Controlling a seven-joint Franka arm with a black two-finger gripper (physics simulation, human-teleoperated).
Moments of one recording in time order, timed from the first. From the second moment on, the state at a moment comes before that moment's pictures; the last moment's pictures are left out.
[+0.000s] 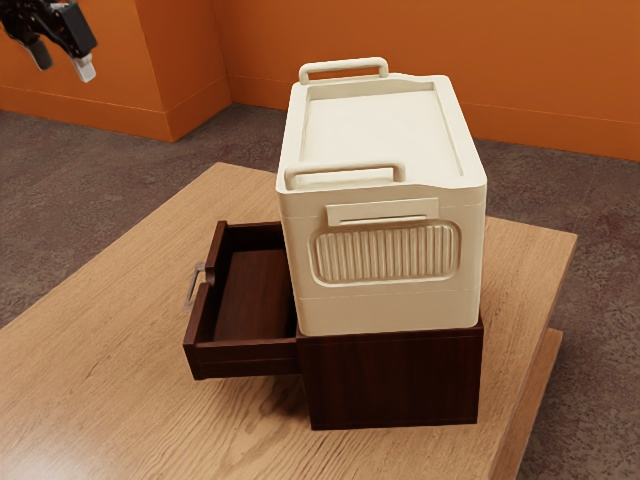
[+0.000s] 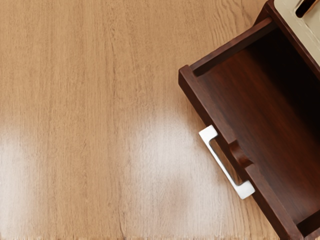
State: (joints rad) arm -0.09 -0.09 0.27 -1.30 0.04 1.37 0.26
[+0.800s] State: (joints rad) arm -0.14 -0.23 0.18 -1.93 0.09 1.50 0.31
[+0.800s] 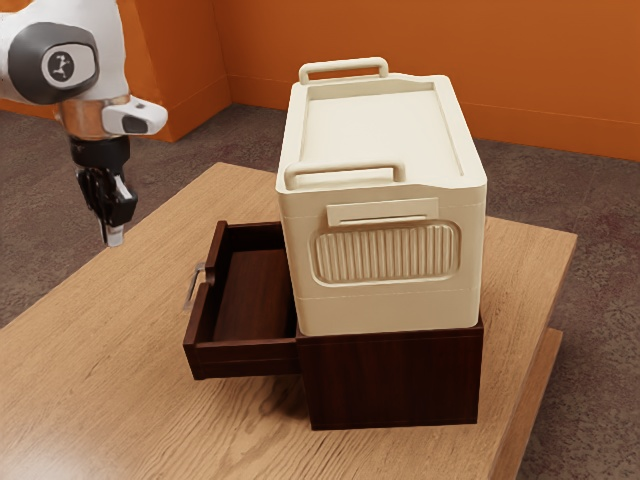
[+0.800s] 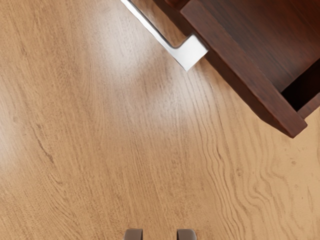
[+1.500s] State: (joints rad) arm -0.15 -0.21 0.21 -2.38 0.19 2.36 0.42
